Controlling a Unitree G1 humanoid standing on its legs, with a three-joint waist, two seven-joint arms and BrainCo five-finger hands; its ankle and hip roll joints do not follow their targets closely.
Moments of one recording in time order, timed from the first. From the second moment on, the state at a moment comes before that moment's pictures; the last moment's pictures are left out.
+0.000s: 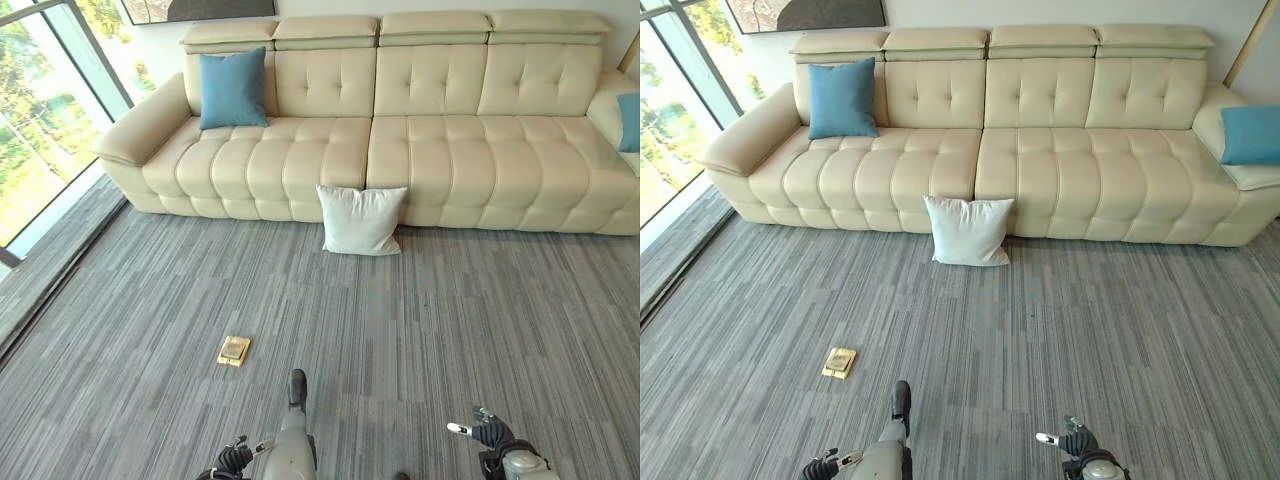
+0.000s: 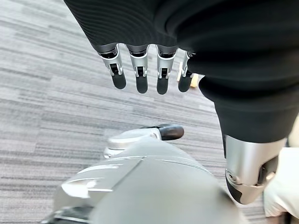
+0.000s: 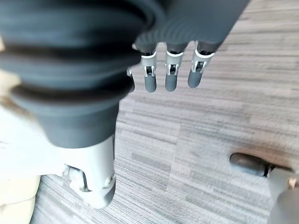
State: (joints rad) left arm 0.00 0.20 -0.15 1.31 -0.30 -0.17 0.00; right arm -0.06 -0.32 0.26 1.18 0.27 -0.12 -0.04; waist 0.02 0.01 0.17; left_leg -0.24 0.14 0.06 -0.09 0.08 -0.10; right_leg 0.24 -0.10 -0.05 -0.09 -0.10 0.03
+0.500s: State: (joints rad) left arm 0.01 0.26 -0.24 1.26 -0.28 -0.17 0.00; right arm -0.05 -0.23 0.26 1.17 0.26 -0.11 -0.04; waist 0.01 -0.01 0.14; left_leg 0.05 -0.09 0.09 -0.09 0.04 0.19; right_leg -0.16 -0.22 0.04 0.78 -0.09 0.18
